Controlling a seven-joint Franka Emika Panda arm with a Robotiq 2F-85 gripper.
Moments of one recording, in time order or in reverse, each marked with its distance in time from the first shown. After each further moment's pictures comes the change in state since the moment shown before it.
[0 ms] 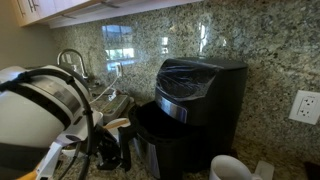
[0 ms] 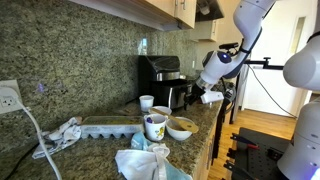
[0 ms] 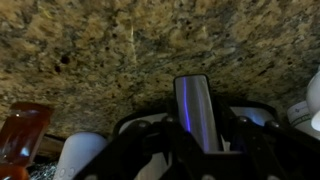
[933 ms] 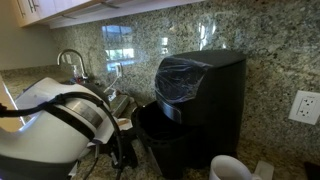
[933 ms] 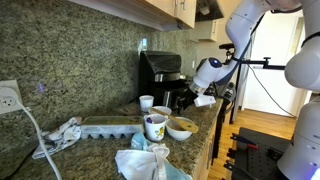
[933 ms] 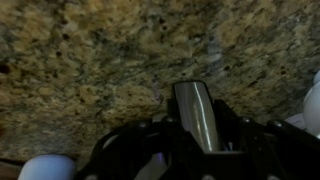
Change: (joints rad) arm 0.082 0.182 -0.068 0.122 0.070 0.008 -0.138
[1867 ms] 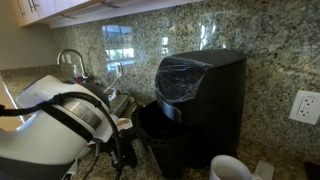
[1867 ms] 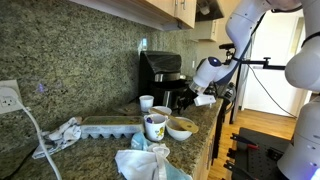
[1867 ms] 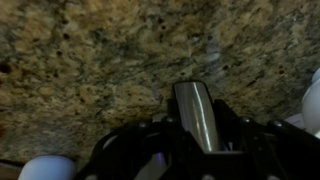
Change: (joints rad) arm 0.010 -0.008 -0.016 -0.002 0.059 0.016 -0.055
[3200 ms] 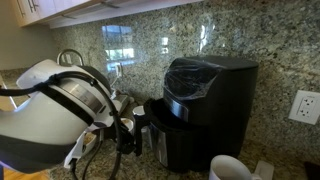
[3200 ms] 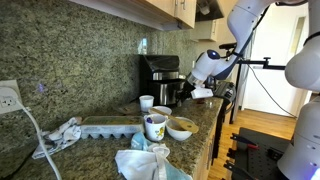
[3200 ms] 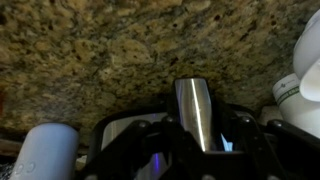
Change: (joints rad) arm 0.001 -0.078 0.008 0.018 0.082 0.036 -0.025
